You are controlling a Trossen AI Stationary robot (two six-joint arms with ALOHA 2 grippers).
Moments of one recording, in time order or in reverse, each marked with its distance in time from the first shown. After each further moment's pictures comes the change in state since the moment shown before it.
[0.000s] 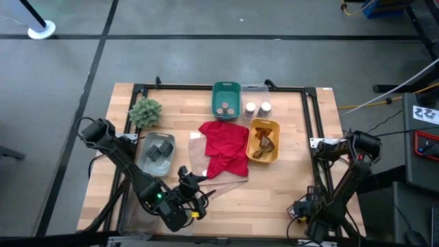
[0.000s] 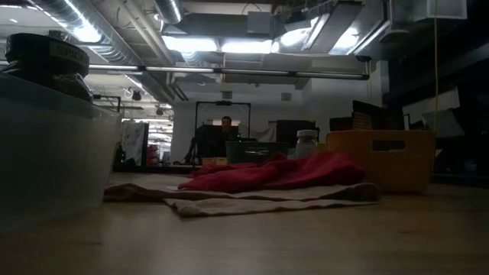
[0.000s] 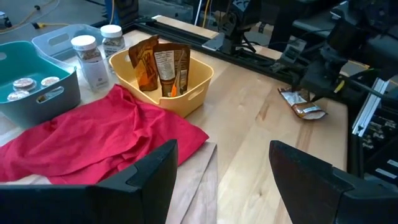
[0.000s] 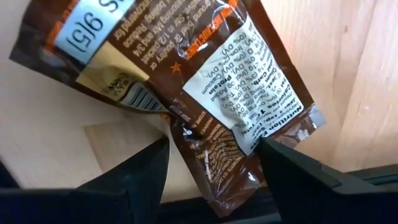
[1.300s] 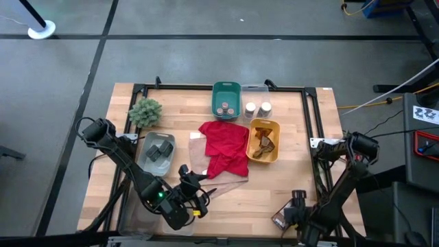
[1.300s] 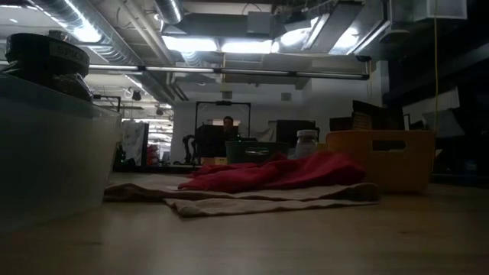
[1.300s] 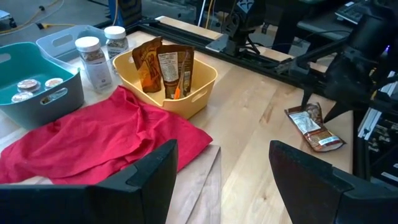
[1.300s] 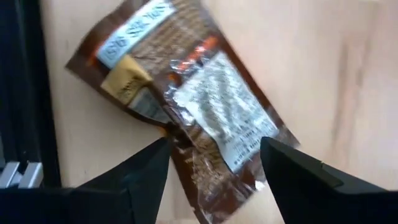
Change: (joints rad) left arm 0.013 0.000 0.000 0.001 0.000 0.004; right arm -0.054 0.014 0.125 0.056 0.249 -0.204
